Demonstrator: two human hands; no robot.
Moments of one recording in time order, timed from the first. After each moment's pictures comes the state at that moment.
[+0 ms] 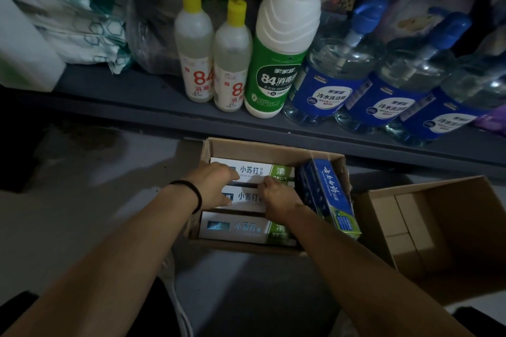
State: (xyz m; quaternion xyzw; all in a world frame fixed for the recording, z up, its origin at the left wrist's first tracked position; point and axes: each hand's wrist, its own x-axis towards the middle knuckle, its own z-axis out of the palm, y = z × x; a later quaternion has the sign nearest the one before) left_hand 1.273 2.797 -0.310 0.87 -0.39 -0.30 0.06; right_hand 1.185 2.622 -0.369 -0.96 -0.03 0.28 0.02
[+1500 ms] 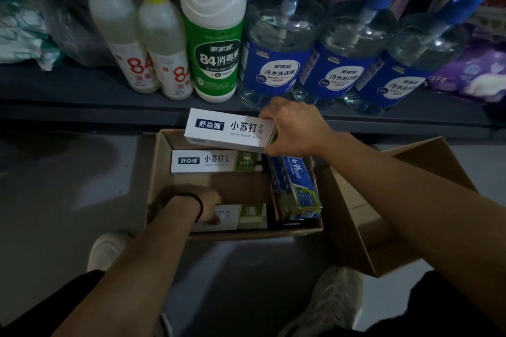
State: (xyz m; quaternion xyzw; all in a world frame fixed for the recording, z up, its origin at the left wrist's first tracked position) left_hand 1.226 2.745 -0.366 0.80 -0.36 -0.48 -0.07; right_hand 1.203 2.528 -0.229 -0.99 -0.01 0.12 0.05
